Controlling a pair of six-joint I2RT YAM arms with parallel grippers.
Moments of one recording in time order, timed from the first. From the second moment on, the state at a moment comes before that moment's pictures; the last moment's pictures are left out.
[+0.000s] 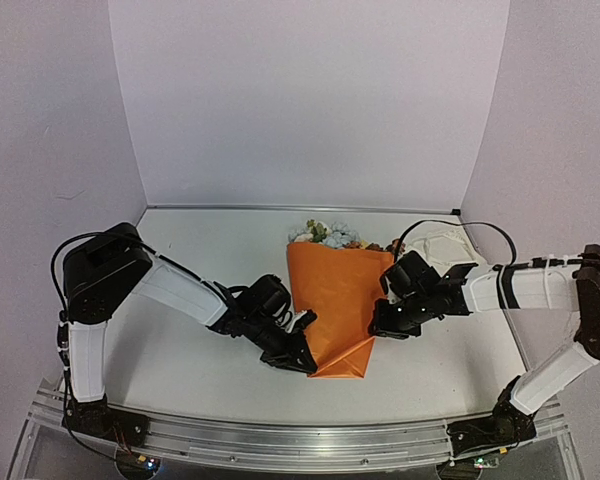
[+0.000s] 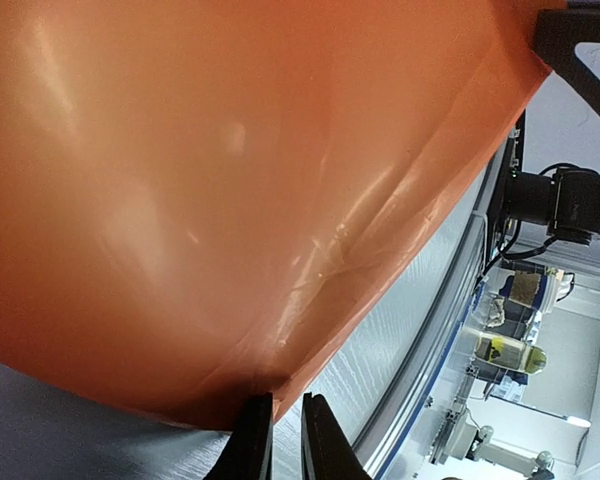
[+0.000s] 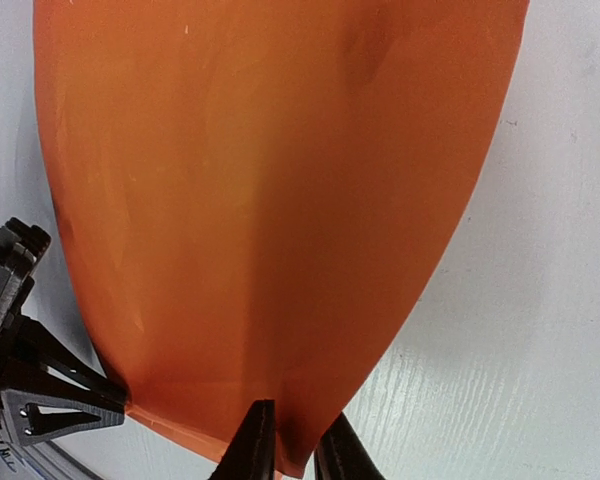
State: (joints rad) left arm -0.99 2.03 1.06 0.06 0.69 -0.76; right arm 0.76 1.51 0.82 -0.38 -0.04 0.74
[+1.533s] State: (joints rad) left arm -0.87 2.03 1.03 0.20 0.87 -0.83; right arm 0.94 1.66 0.85 -0.27 -0.07 0.86
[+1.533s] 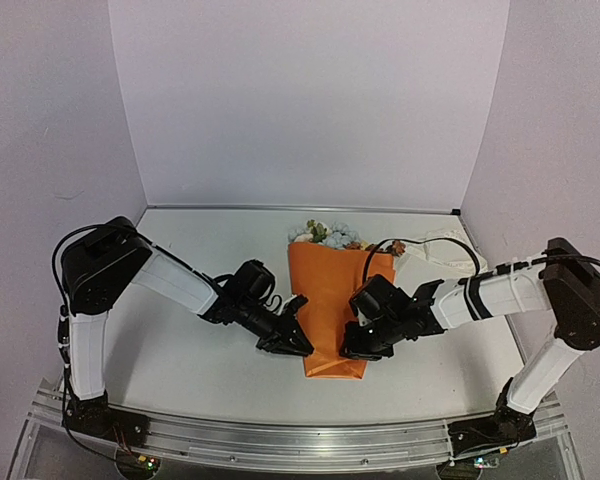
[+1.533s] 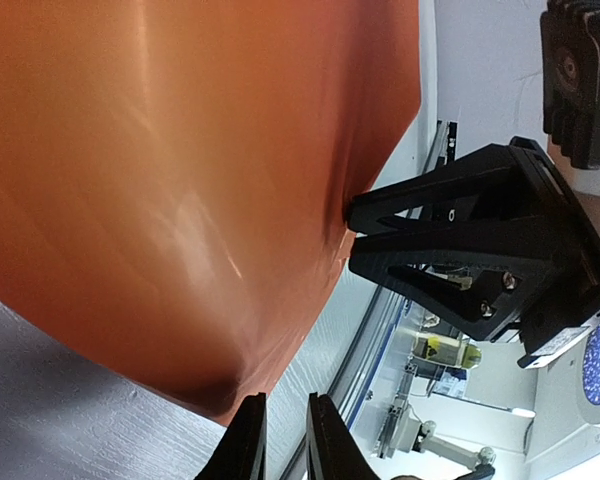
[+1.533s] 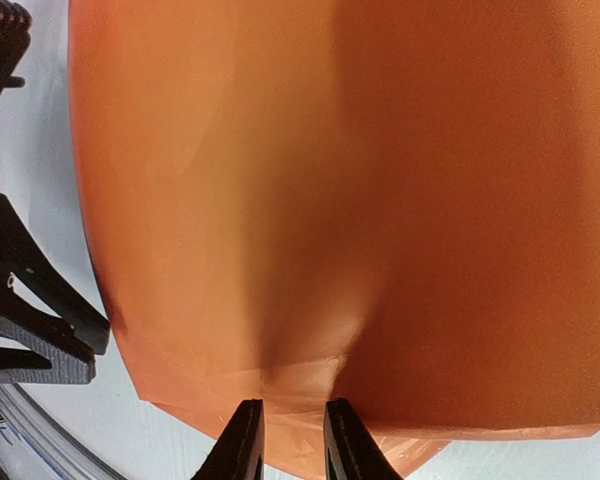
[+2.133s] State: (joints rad) left arm -0.82 2.10 0.98 0.47 0.86 -1.05; right arm 0.94 1.68 0.85 -0.23 -0.07 0.86
